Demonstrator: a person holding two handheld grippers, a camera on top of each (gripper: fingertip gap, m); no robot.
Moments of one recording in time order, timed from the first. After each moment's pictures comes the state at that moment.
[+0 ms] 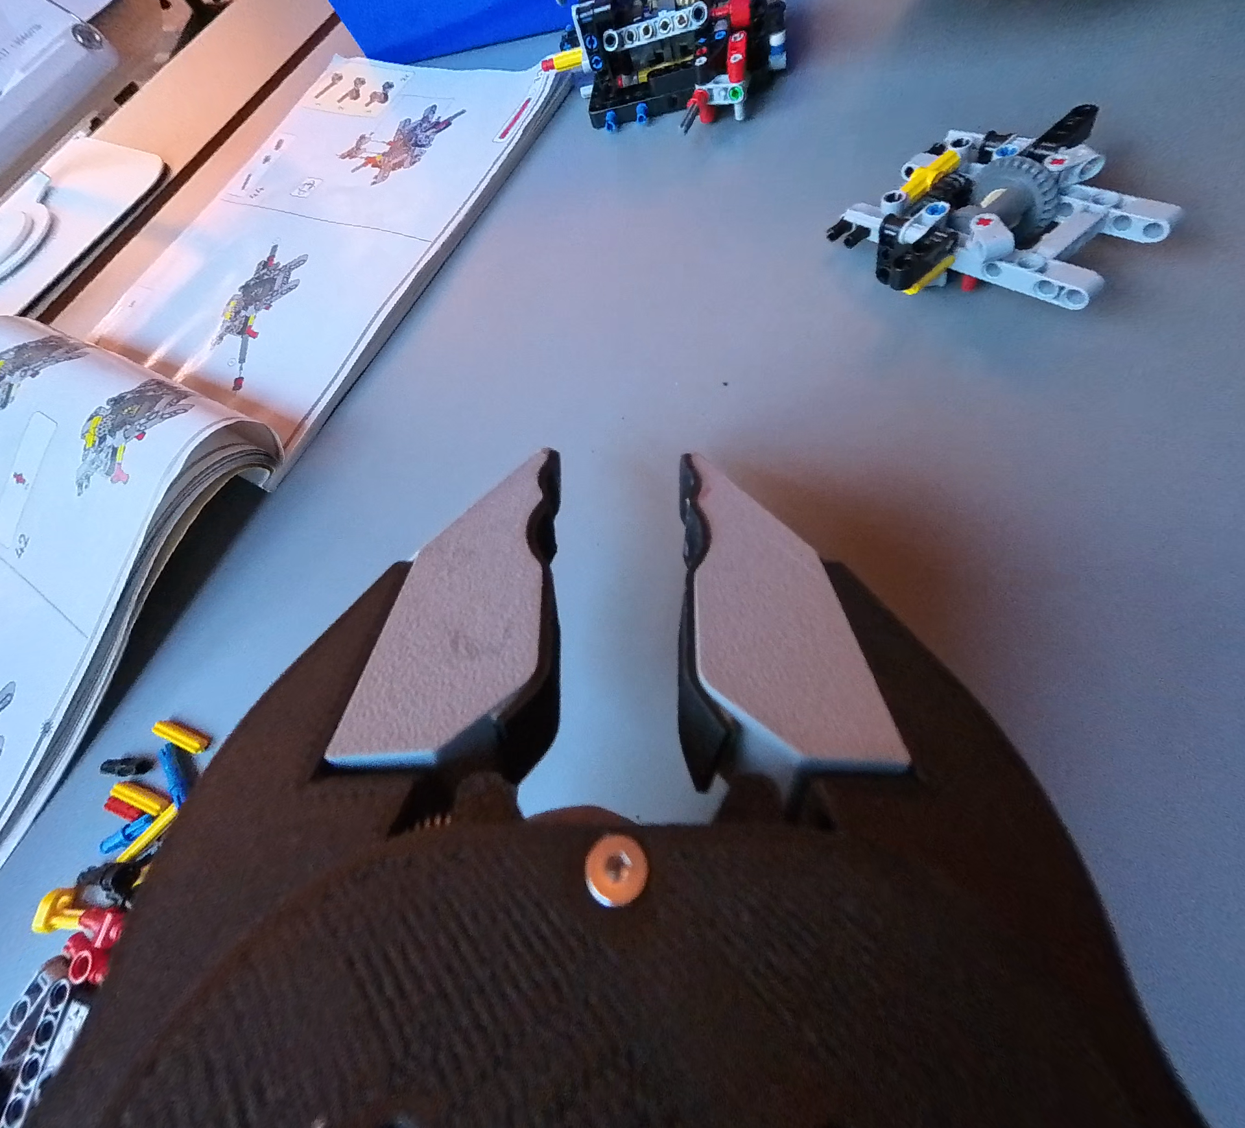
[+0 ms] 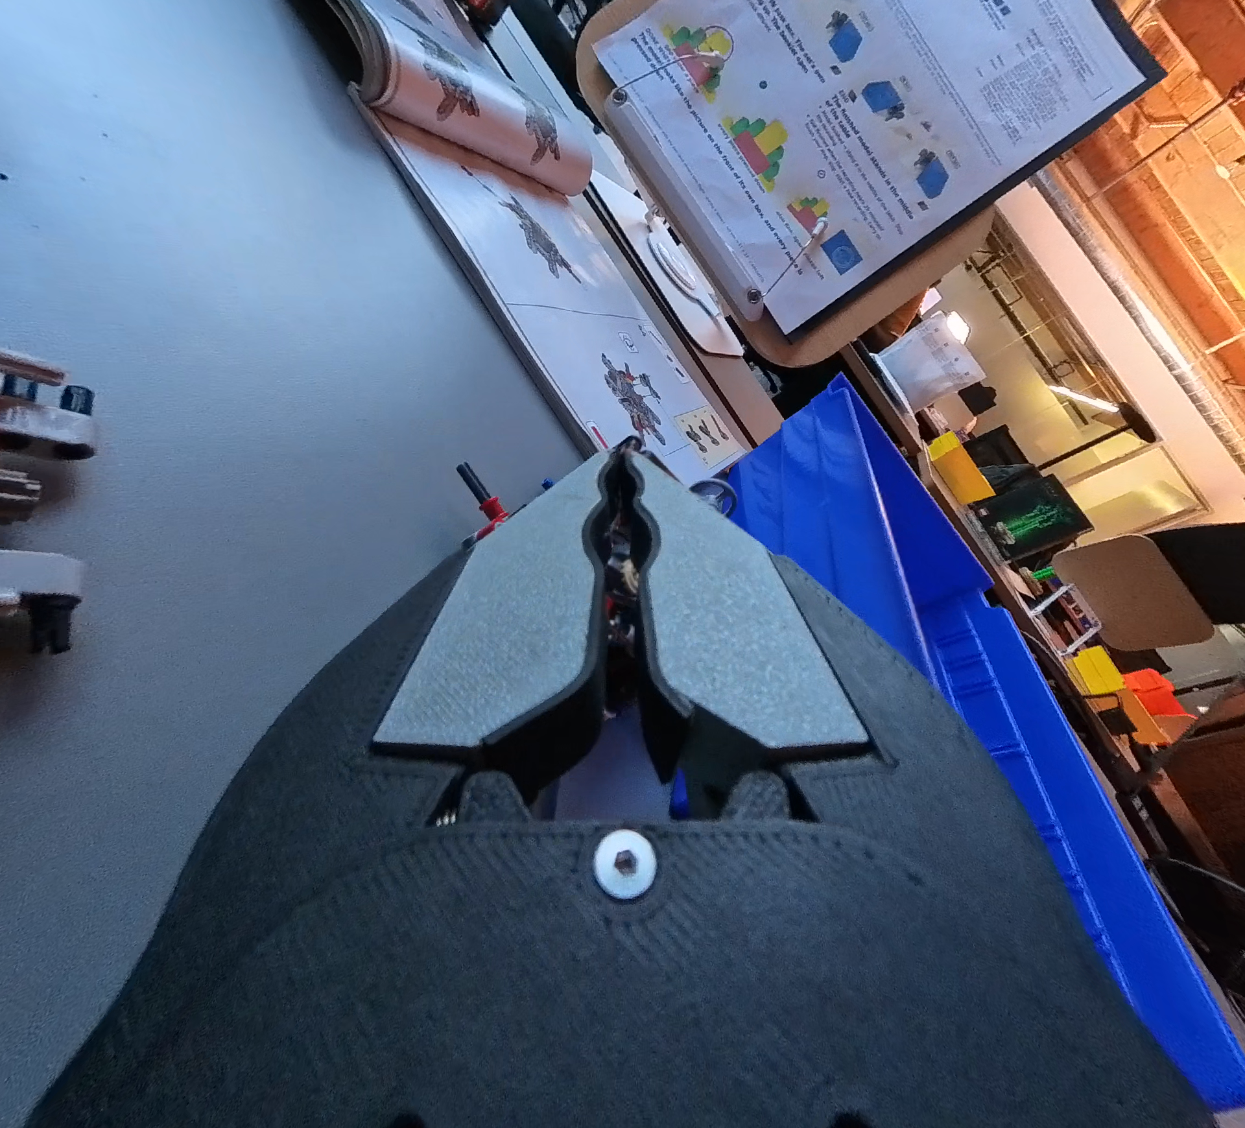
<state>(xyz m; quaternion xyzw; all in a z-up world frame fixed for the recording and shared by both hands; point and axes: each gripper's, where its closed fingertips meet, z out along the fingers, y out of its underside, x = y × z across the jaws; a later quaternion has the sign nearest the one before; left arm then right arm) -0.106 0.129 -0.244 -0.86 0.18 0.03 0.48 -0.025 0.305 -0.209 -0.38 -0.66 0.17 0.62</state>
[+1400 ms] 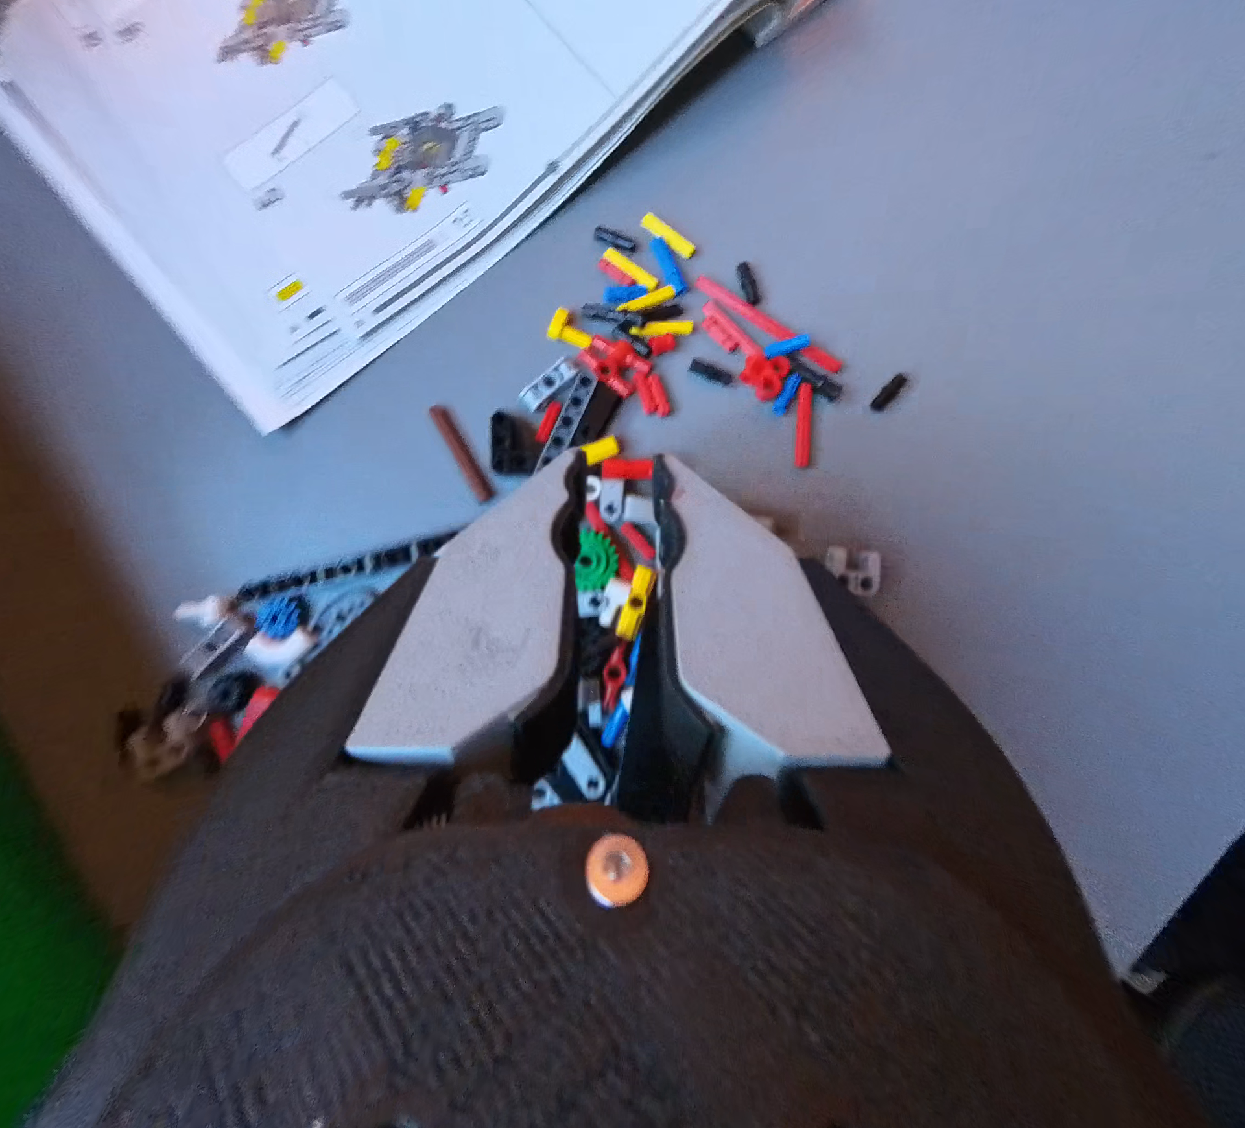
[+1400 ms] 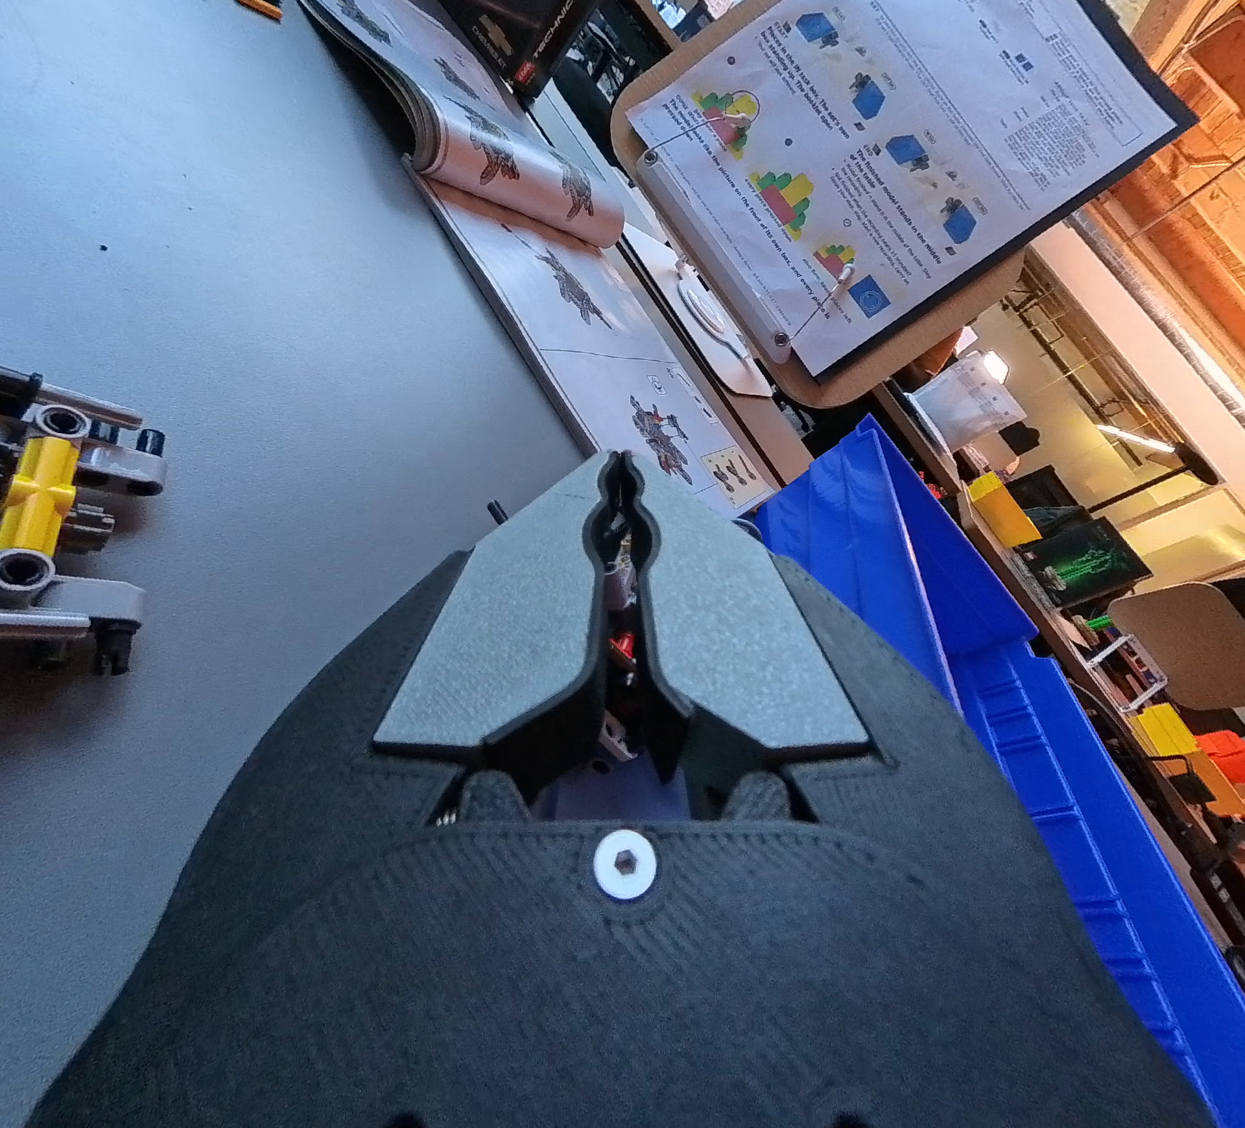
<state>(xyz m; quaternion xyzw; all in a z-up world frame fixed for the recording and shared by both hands) -0.296 0.008 -0.234 -0.94 -0.04 0.00 0.34 -0.031 0.292 -0.206 -0.36 -0.67 0.21 0.62</state>
